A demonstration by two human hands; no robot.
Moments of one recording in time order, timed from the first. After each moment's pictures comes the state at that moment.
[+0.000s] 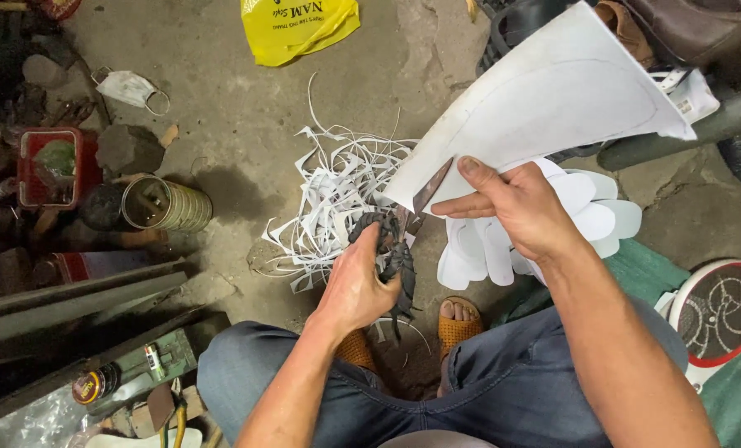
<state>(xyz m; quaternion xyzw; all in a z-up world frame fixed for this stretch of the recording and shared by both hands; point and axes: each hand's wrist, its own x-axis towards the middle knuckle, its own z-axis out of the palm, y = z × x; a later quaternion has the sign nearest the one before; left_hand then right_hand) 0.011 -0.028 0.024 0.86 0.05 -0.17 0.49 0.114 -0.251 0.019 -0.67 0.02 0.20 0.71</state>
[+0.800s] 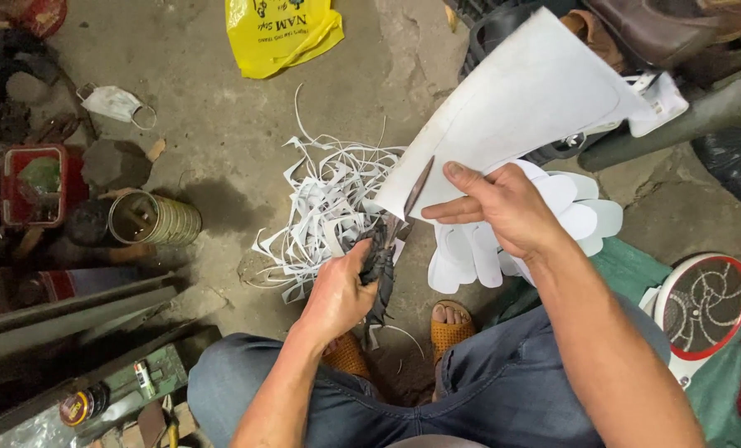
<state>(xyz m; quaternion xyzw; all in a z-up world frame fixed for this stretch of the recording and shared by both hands) 0.002 -0.012 -0.017 0.86 0.00 -0.15 0.48 0.112 -0.243 0.055 -0.65 0.08 0.22 0.72</state>
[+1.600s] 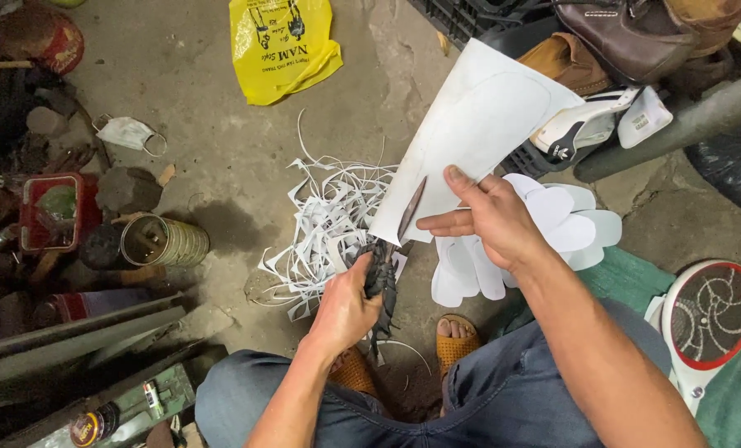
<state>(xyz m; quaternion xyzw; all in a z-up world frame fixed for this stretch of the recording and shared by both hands) 0.004 -0.021 -0.006 0.87 0.02 -0.16 0.46 0.114 -0.230 0.075 -0.62 0.16 0.21 0.74</state>
